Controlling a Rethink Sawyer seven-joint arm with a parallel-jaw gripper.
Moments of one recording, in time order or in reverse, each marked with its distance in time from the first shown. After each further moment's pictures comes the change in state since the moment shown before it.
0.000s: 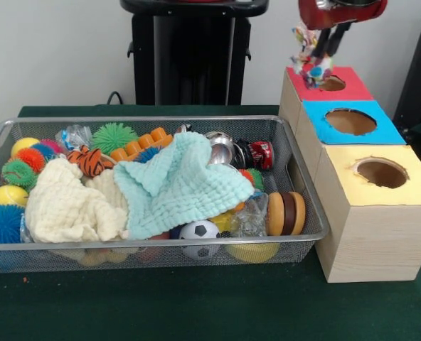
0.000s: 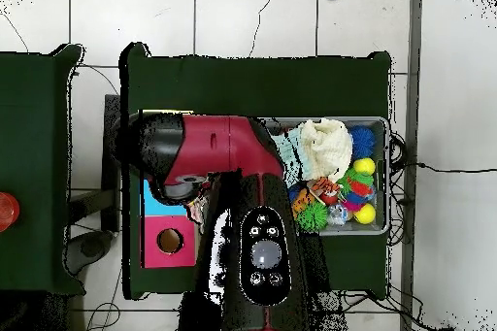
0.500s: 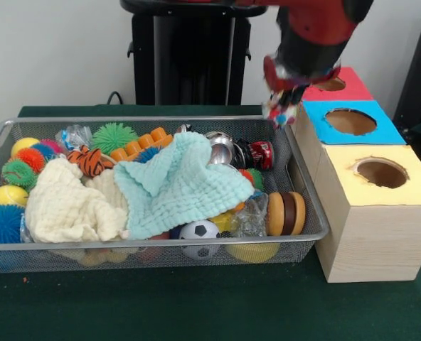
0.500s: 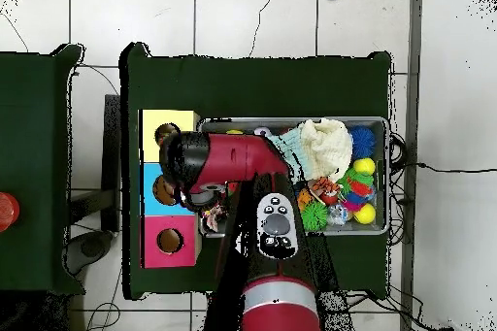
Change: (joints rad) arm -0.036 0.144 0.000 0.053 -0.048 -0.054 -0.004
